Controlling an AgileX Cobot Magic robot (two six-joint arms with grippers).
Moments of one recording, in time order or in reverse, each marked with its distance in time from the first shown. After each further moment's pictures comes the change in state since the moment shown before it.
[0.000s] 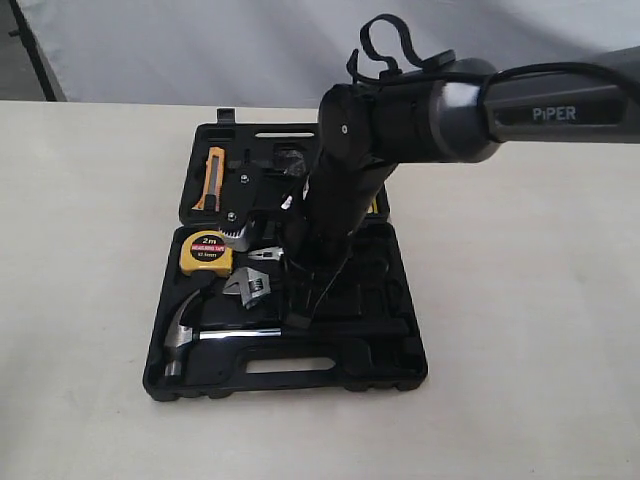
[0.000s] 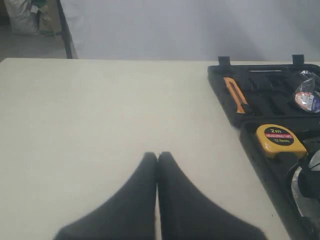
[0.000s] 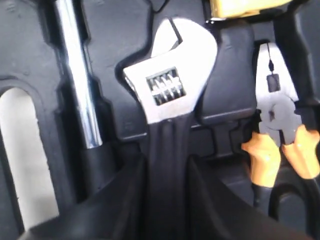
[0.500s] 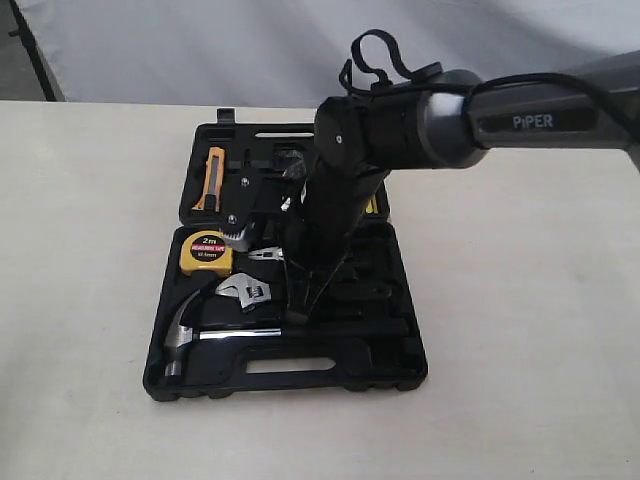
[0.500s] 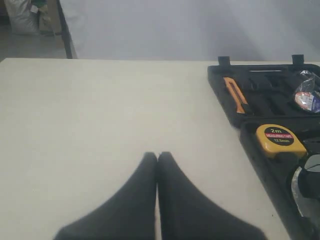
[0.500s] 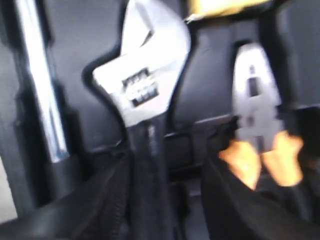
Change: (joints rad) left arm 0.000 0.000 0.000 0.000 0.000 0.000; right arm 0.000 0.035 -0.021 -0.026 -0.040 0.022
